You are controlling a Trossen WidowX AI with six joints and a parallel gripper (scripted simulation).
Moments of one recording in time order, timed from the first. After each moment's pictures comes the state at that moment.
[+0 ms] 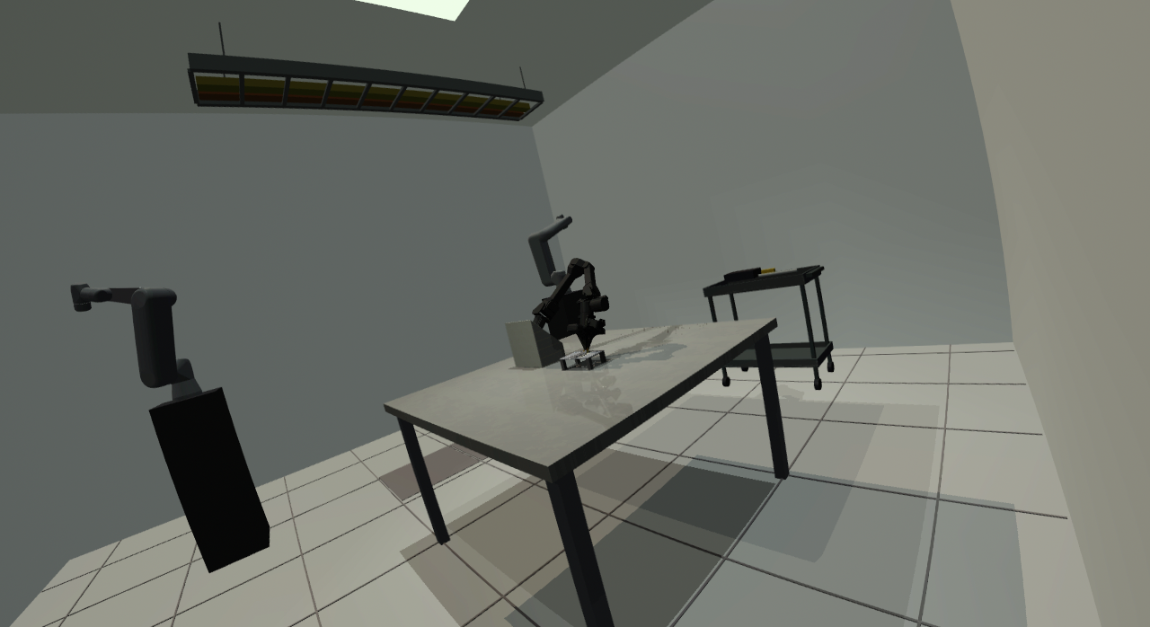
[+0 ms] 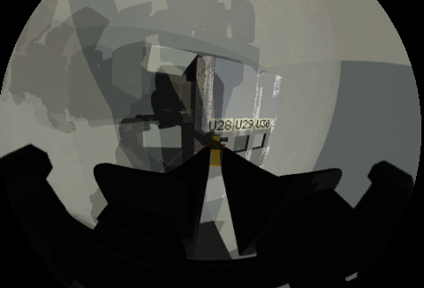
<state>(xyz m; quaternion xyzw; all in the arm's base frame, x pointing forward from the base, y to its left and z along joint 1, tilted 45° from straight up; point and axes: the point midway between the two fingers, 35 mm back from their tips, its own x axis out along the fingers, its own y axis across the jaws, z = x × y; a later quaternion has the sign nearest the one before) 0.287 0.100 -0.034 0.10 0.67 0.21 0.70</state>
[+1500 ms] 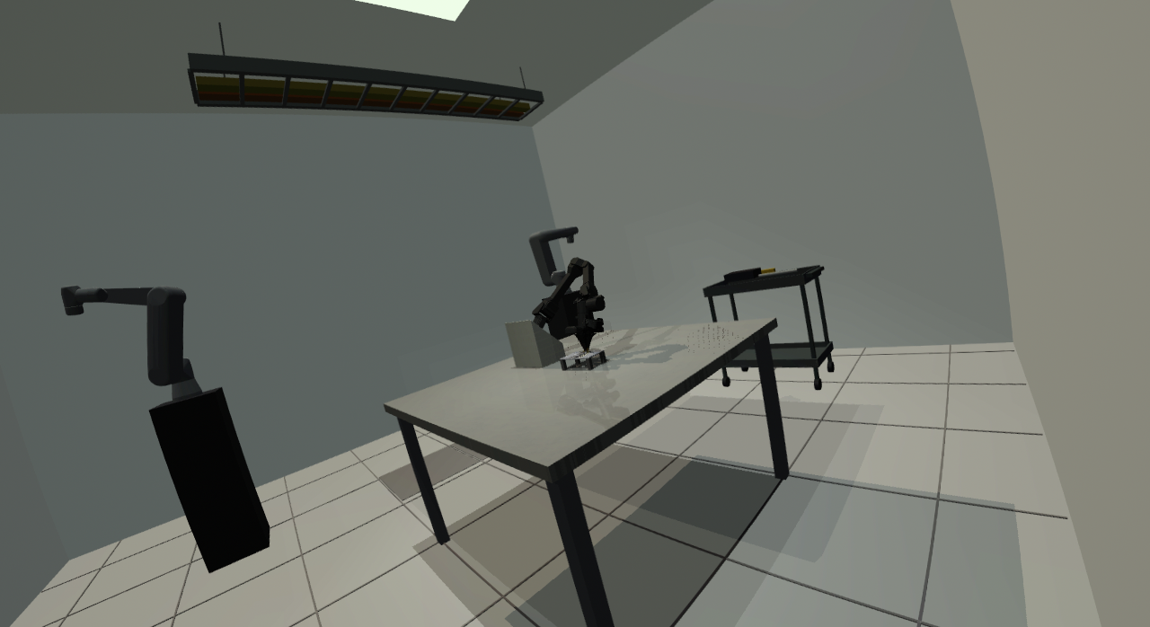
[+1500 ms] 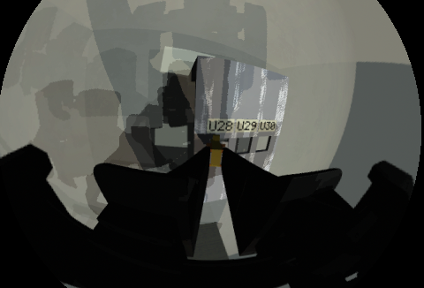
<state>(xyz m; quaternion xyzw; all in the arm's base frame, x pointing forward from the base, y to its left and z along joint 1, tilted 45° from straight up) 0.288 0.096 -0.037 0.13 0.67 0.25 0.69</state>
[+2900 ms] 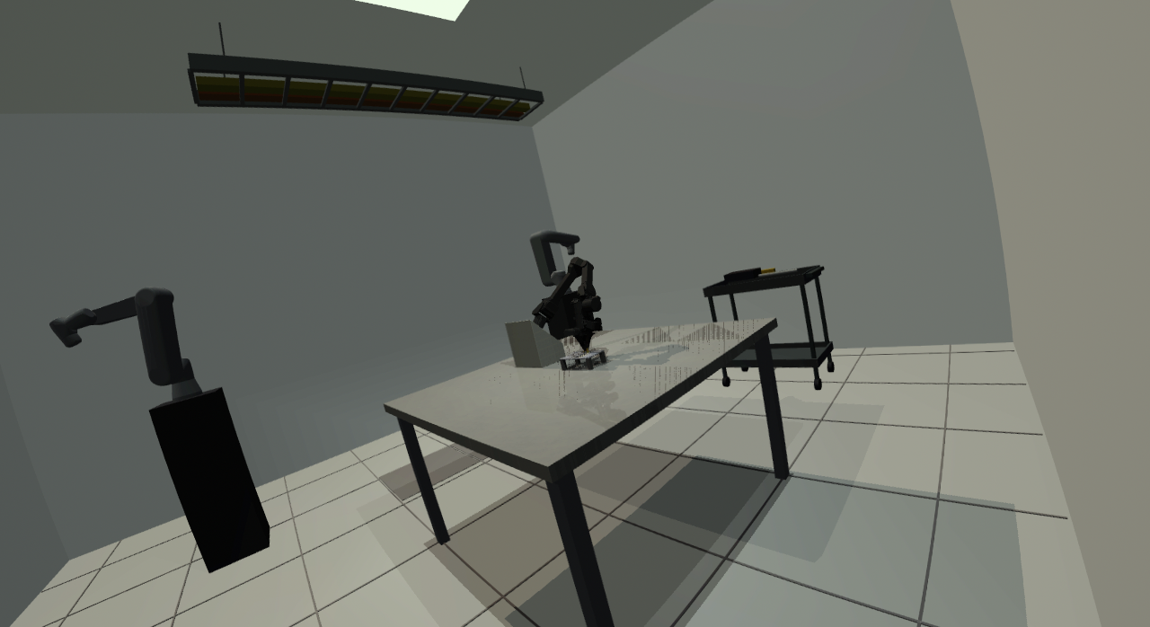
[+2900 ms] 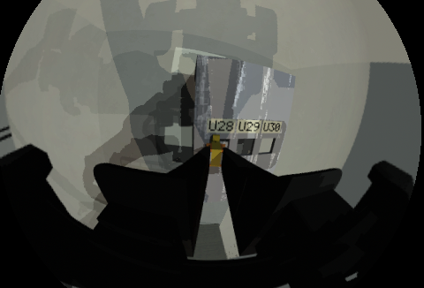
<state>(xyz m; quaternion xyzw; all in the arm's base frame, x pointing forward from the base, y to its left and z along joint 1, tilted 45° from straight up) 0.288 0.094 -0.040 0.16 0.66 0.28 0.68</state>
